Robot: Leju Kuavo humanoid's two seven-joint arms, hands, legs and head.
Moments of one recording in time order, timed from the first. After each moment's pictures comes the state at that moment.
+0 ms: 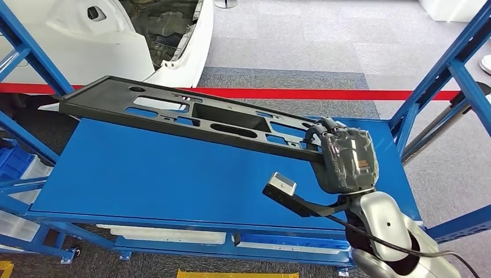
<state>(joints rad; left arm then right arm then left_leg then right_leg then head) -0.13 -0.09 -1.26 -0.19 1.26 0.25 0.02 -0.35 -0.53 0.71 -2.04 1.16 0.01 0.69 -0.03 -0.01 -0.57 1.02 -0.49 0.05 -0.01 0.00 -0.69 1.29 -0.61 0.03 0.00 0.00</state>
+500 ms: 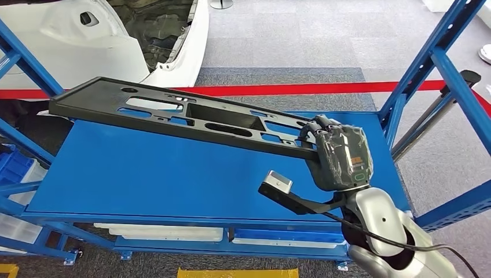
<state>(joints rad) -0.13 -0.09 -1.26 -0.19 1.26 0.25 0.02 -0.35 -0.53 0.71 -2.04 1.15 0.01 0.70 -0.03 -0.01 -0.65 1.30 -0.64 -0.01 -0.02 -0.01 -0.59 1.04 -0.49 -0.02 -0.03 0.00</state>
